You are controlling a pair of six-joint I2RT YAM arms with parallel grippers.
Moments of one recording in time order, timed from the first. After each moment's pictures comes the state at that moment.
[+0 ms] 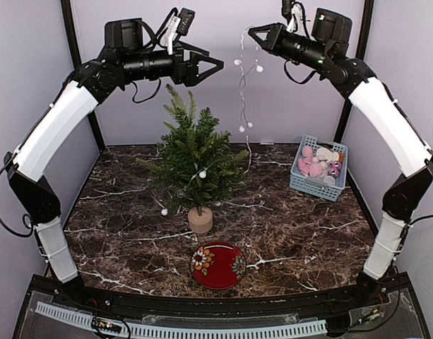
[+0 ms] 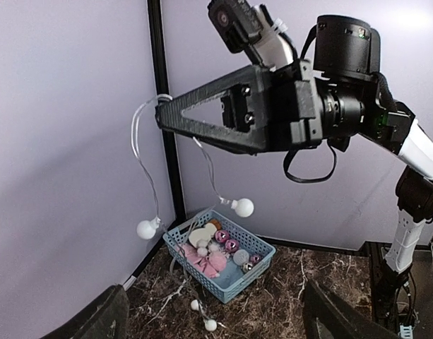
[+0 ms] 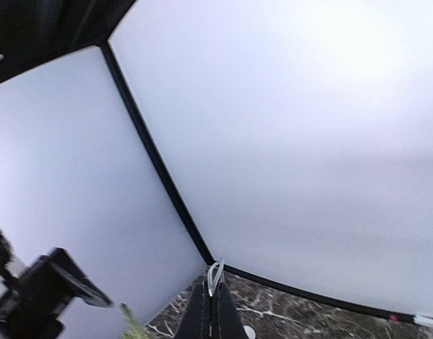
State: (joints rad) left arm -0.67 1.81 2.30 -0.54 0.51 0.09; right arm 0.60 1.80 2.28 -0.37 -0.18 0.39
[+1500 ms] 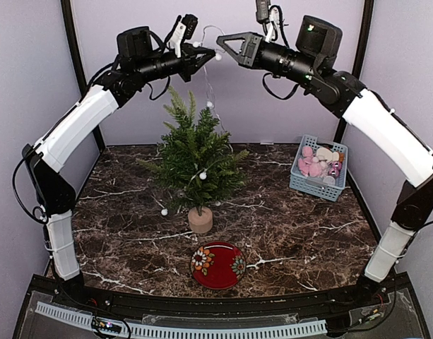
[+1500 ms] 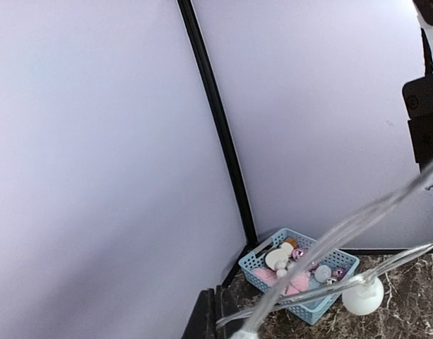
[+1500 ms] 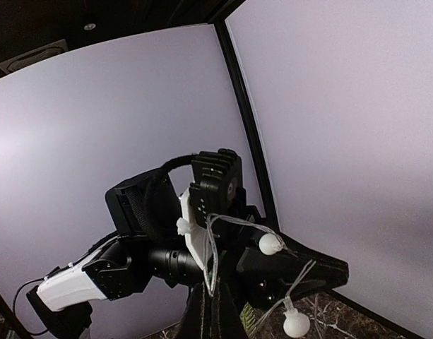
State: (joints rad) left arm -0.59 1.97 2.30 -0.24 0.45 0.23; right arm 0.79 1.71 2.05 -0.13 -0.32 0.33
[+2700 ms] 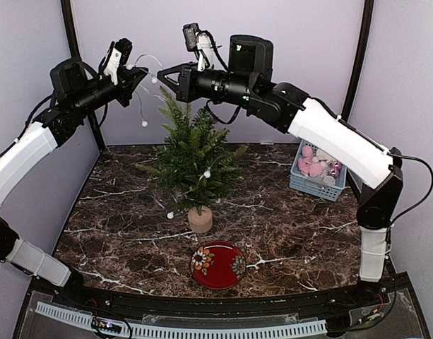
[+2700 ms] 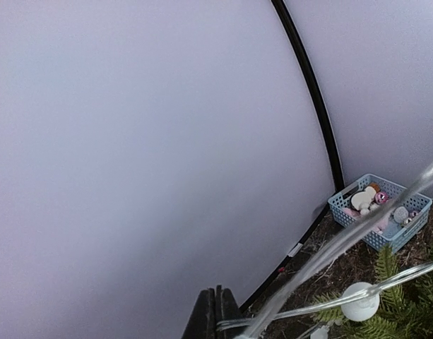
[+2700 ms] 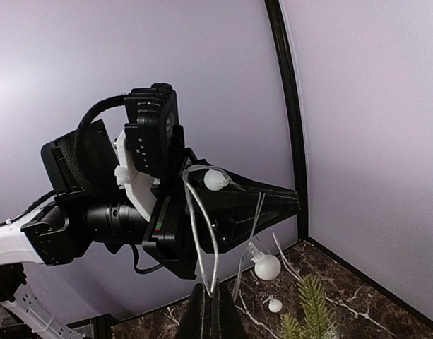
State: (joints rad) left arm -0.36 1.38 1.51 -0.03 0.31 0.37; right arm 1.01 2.00 2.30 -0.21 -0.19 0.21
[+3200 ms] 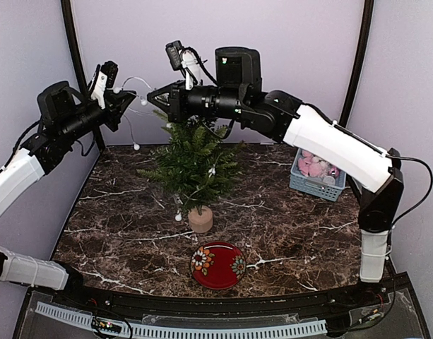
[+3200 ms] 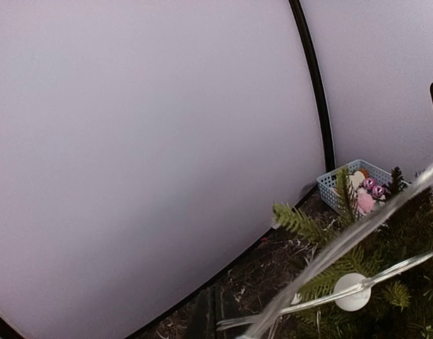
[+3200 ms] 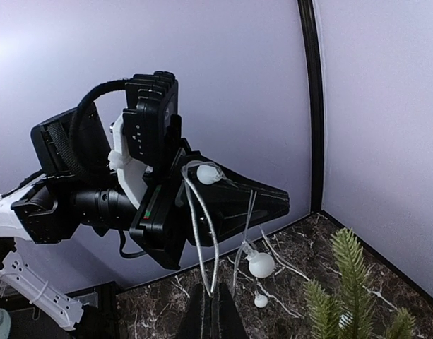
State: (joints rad) left arm -0.36 1.16 1.22 -0.01 0.26 0.29; right arm 1.06 1.99 2.25 -0.28 -0.20 0.16
